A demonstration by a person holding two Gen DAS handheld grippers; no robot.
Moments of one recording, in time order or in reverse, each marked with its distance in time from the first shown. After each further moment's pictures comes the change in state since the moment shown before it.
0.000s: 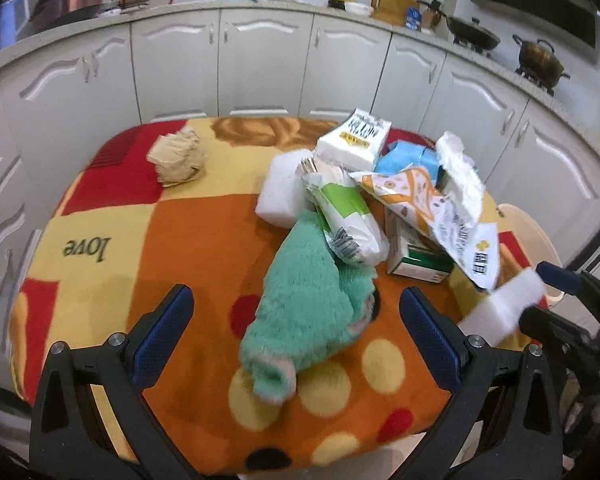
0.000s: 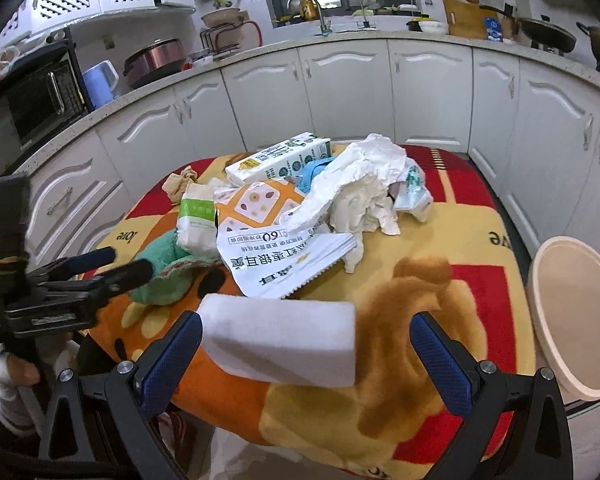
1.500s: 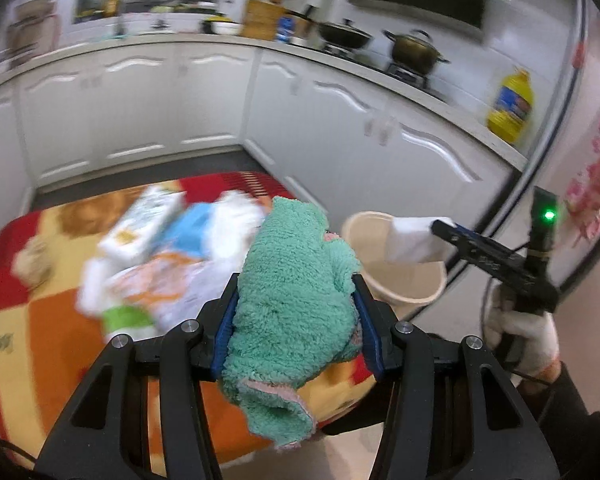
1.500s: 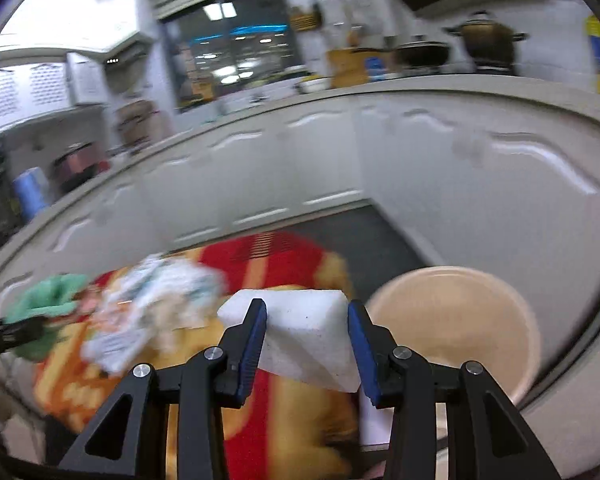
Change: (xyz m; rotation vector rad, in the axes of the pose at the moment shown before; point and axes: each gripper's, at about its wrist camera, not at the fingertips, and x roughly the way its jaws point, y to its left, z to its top) left arm -0.066 -0.144 0.058 0.200 -0.034 -0.397; right arm -0.116 -0.179 0.008 0.250 -0.261 -0.315
